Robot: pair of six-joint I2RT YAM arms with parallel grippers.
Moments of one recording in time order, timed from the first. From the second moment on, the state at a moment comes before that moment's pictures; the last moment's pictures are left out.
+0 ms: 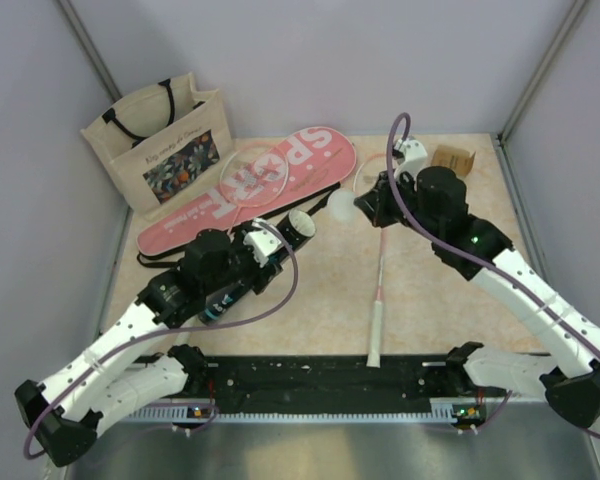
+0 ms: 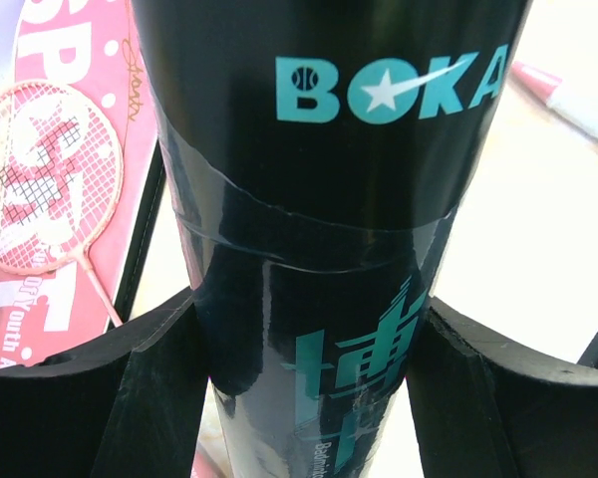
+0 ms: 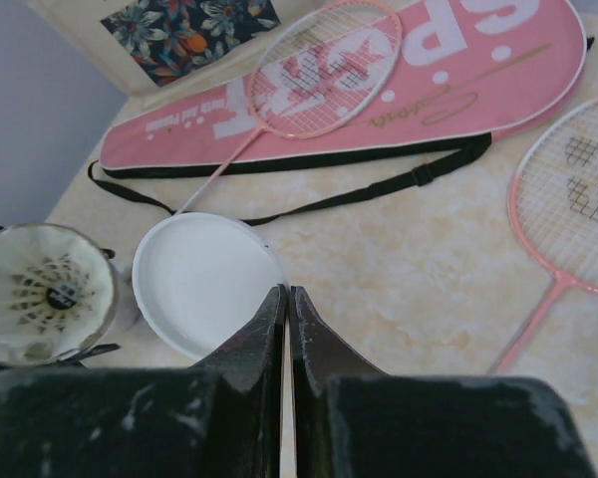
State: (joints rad) left arm -0.70 0.80 0.79 -0.41 0.11 0.28; right arm 0.65 1.11 1.16 -0.36 -0.01 0.35
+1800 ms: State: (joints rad) left arm -0.70 0.86 0.81 -0.44 0.21 0.46; right arm 1.05 1.21 1.32 -0.53 0.22 0.18
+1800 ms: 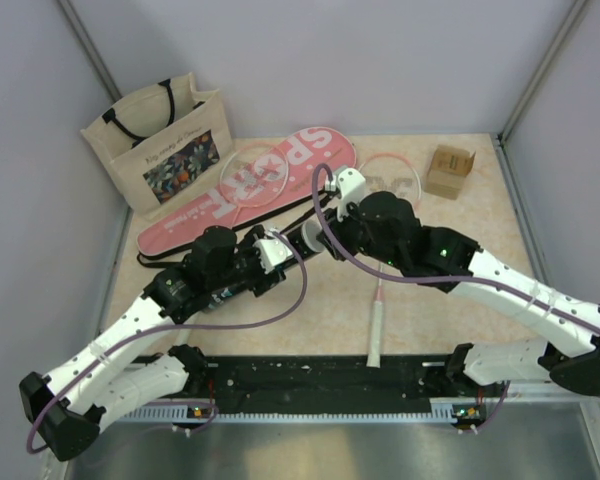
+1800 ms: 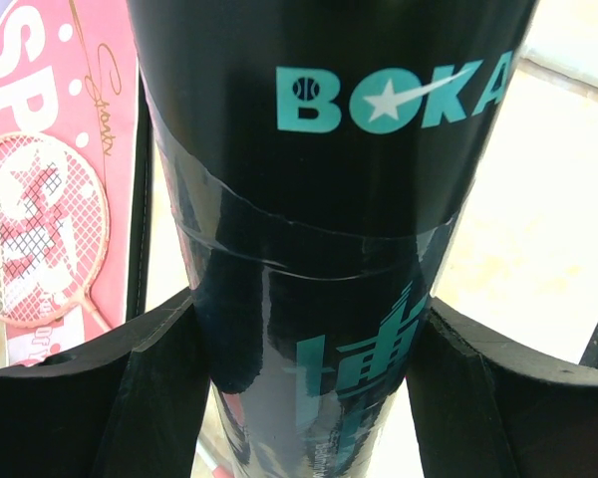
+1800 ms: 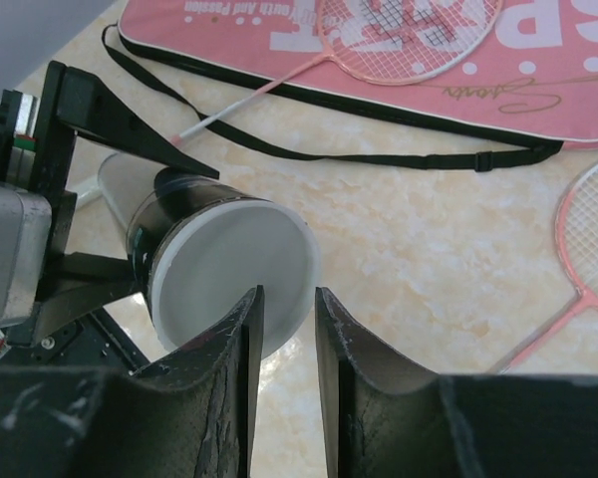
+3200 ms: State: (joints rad) left arm -0.68 0.77 0.70 -0.39 0.25 0.38; right arm 0.92 1.15 1.03 -0.08 -0.16 0.44
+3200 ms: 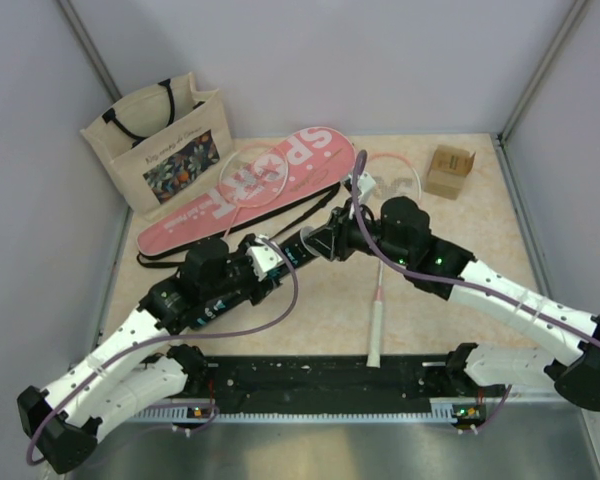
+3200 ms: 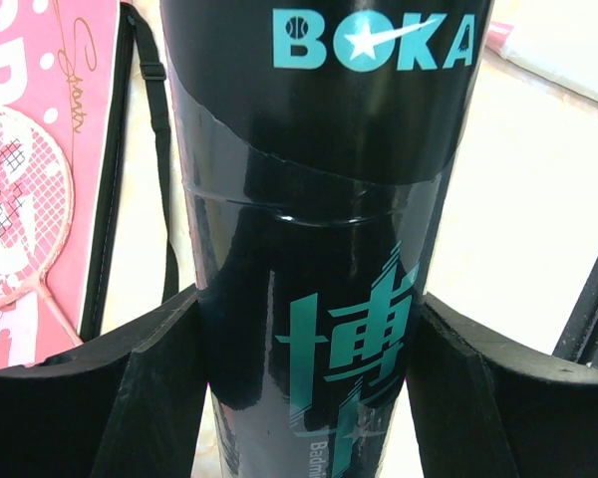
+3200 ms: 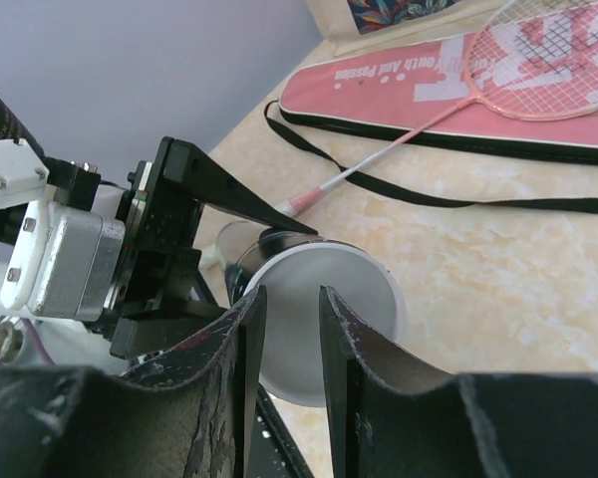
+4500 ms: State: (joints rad) left arm -0.65 0.77 0.70 -0.40 0.30 0.42; right arm 0.83 1.16 0.82 0.33 -0.35 0.67
